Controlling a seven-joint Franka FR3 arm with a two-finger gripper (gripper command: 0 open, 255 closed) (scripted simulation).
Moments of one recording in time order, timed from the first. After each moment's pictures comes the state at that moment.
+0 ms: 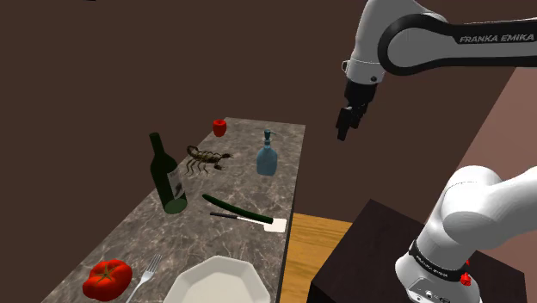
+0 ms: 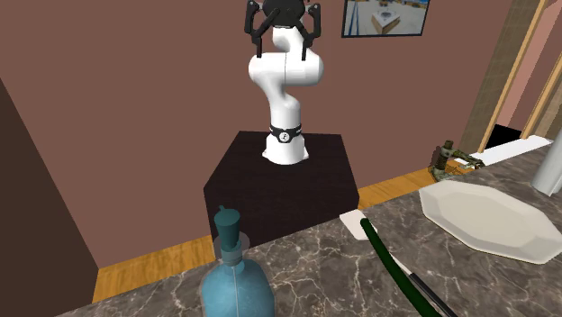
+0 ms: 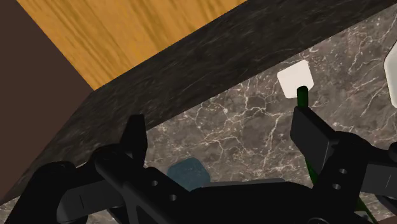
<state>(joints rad) 0.02 -0.79 0.04 -2.44 -0.02 1.72 0.02</state>
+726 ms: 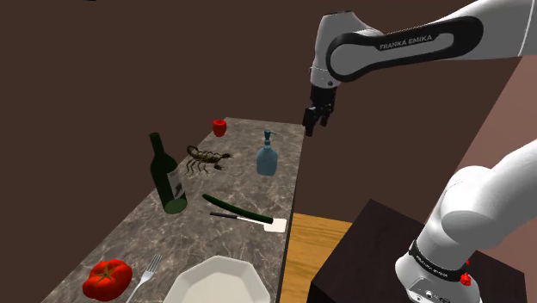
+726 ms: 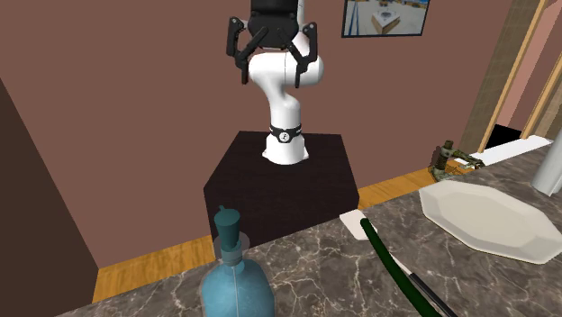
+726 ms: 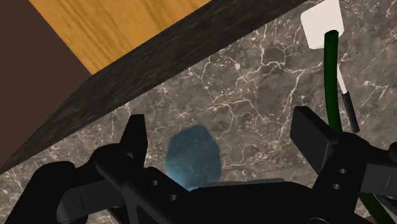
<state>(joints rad) -0.01 -0.44 0.04 -2.27 -0.05 1.90 0.03</state>
